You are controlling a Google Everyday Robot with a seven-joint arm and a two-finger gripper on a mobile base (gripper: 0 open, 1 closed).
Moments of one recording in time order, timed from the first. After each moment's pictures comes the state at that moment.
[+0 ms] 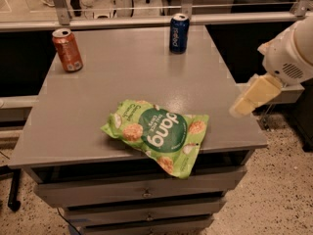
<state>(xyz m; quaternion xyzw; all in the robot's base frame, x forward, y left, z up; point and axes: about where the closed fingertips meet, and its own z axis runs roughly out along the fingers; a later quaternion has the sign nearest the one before) 0.501 -0.208 0.933 -0.50 0.82 -0.01 0.28</state>
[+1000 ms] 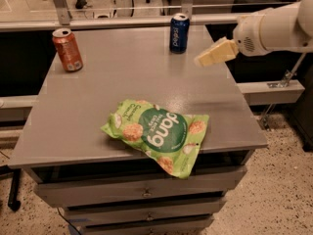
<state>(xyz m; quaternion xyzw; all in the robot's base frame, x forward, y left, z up) 0.649 -0.169 0.951 -0.39 0.78 0.06 0.49</state>
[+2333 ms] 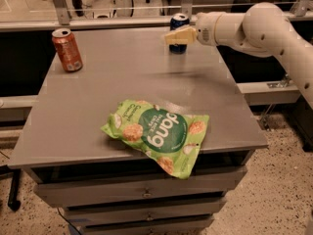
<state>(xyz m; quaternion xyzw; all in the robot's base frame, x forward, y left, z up) 0.781 -0.091 0.932 -0.33 0.72 0.21 0.58</state>
